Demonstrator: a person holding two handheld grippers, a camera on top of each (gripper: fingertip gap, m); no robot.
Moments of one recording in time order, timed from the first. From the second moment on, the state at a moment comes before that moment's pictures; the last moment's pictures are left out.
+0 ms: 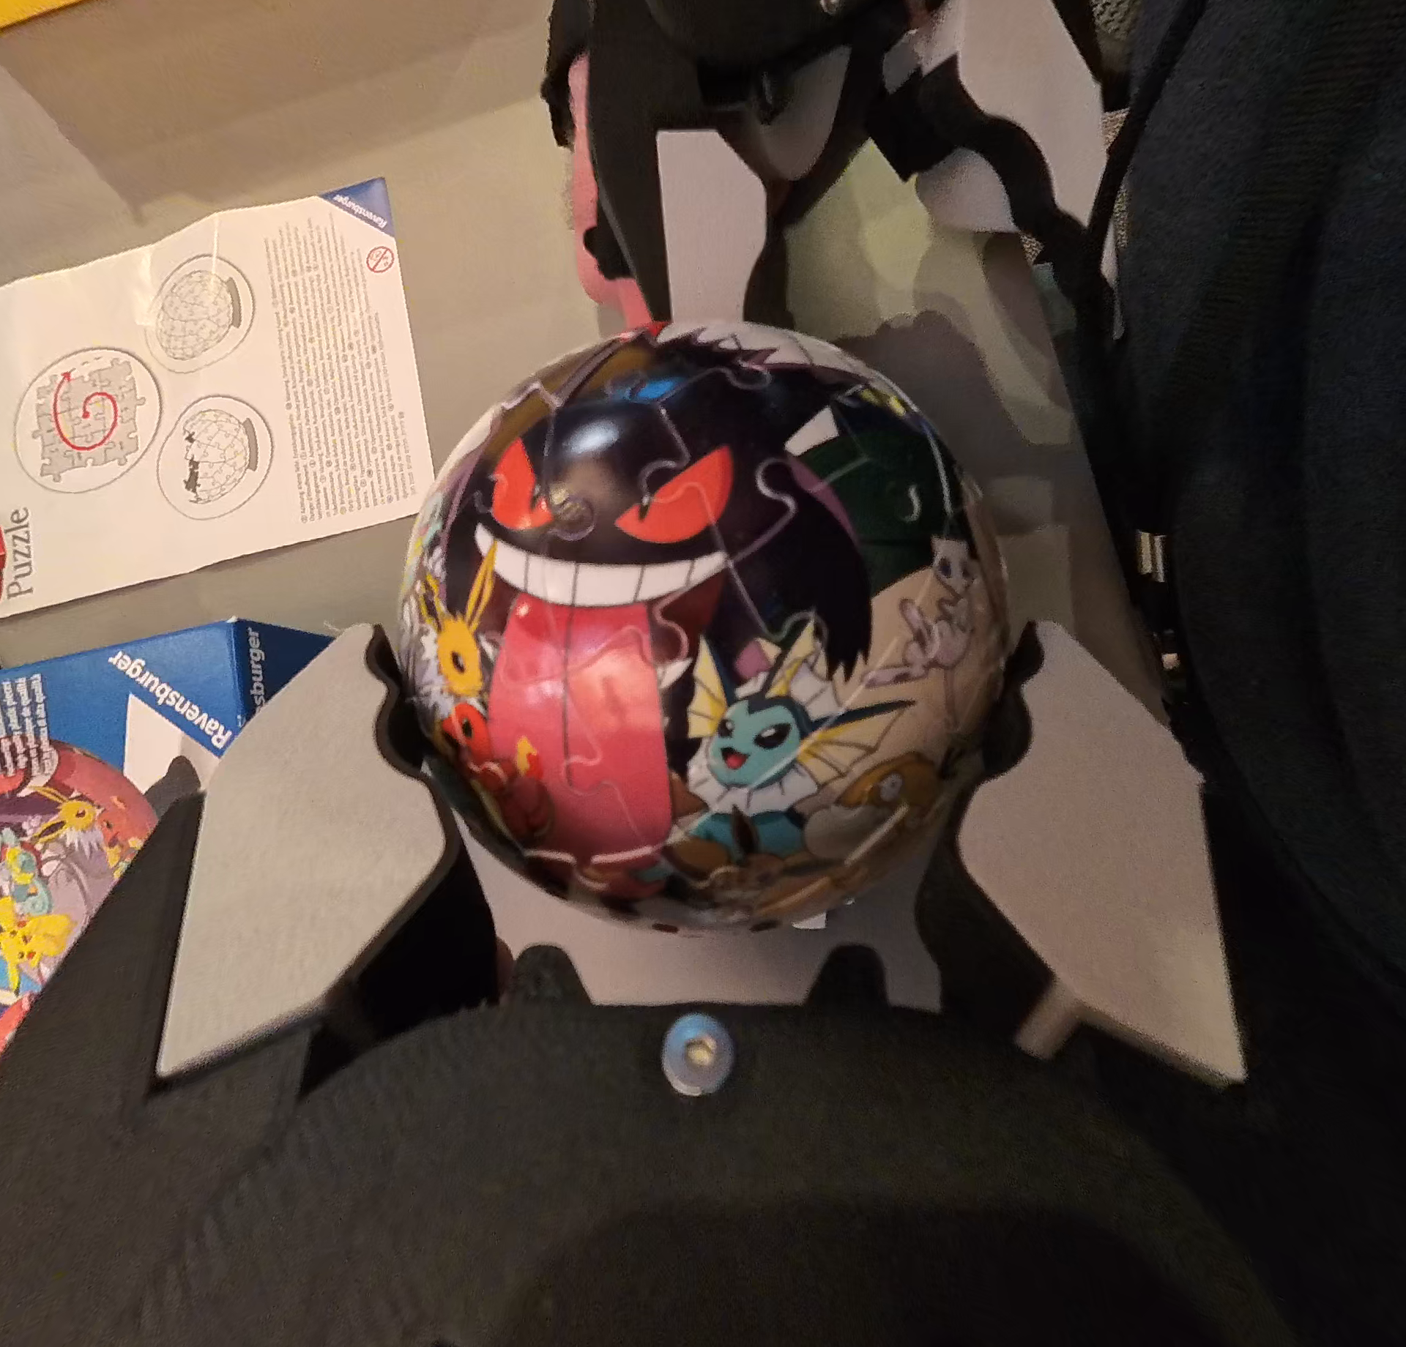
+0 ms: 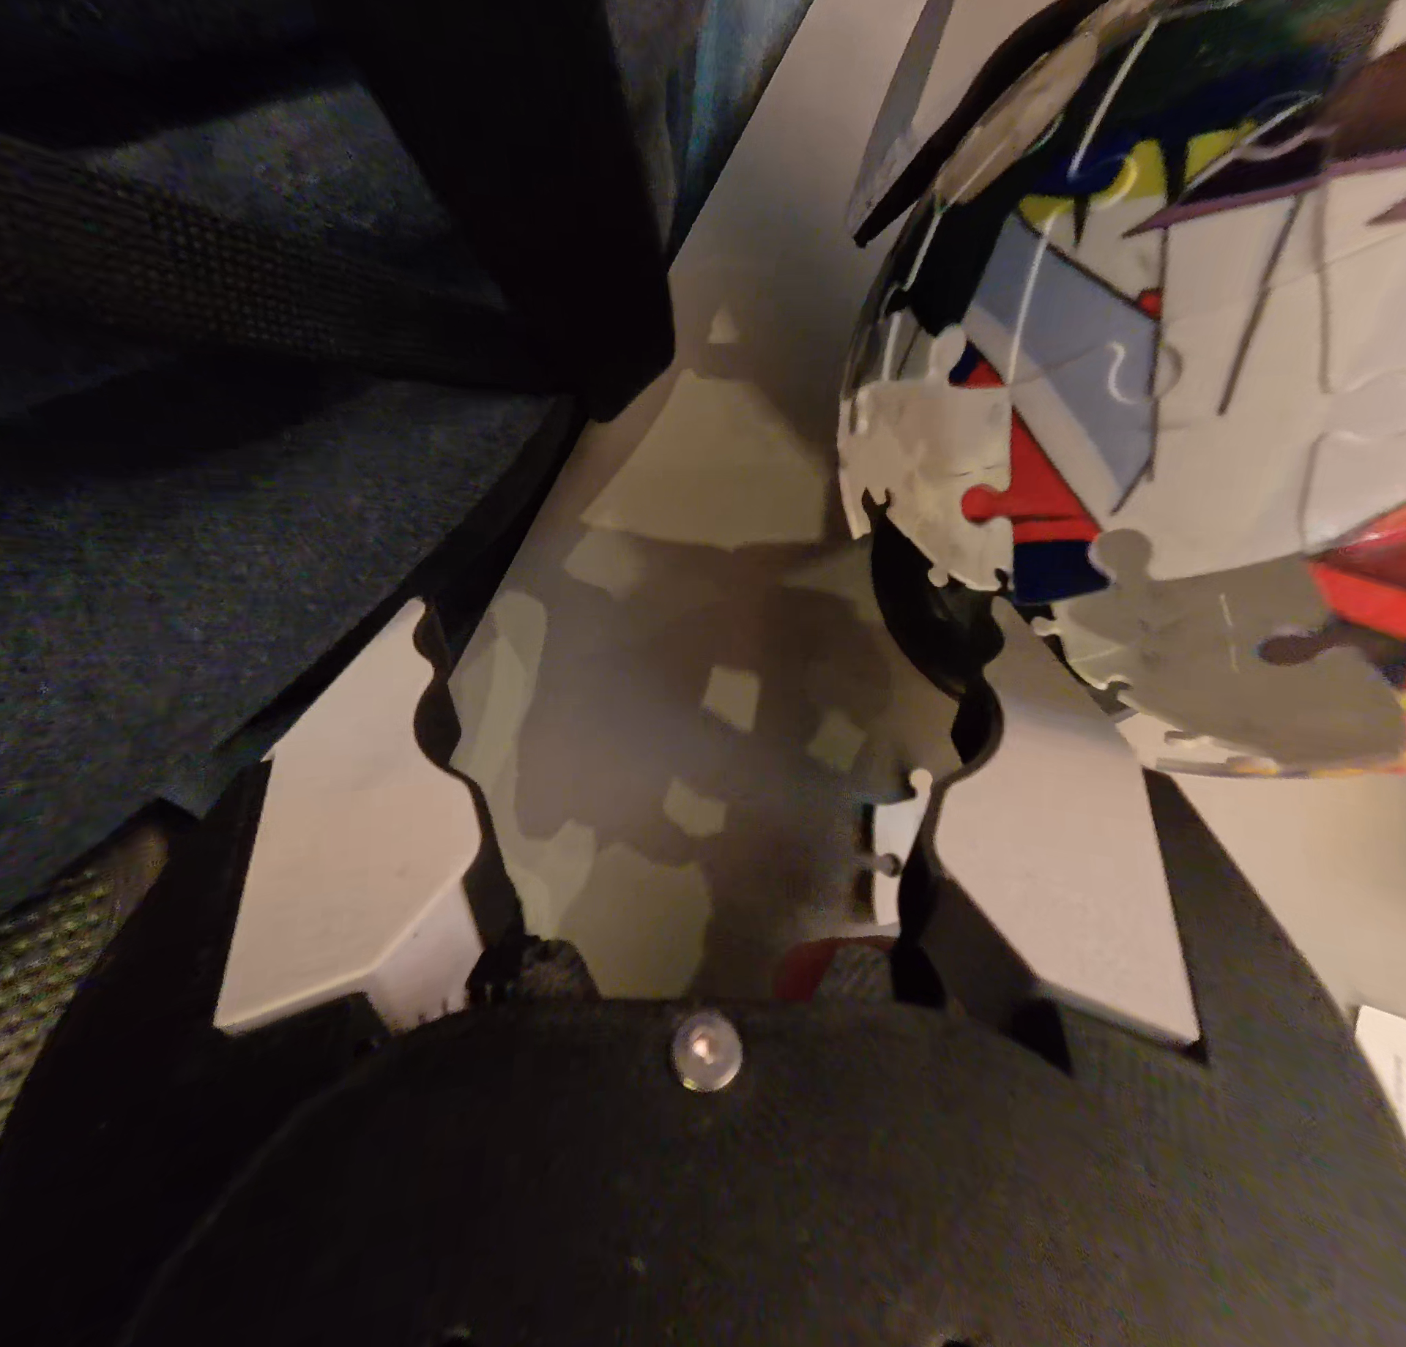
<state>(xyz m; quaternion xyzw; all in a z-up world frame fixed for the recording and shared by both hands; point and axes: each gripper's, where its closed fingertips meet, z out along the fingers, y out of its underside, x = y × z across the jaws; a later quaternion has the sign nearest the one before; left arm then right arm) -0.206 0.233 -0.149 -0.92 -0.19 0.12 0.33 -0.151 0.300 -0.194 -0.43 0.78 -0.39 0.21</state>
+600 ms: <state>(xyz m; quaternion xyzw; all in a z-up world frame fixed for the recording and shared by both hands) -0.205 0.234 -0.149 -0.92 -0.17 0.11 0.35 -0.143 0.291 -0.211 -0.47 0.79 -0.35 0.18</state>
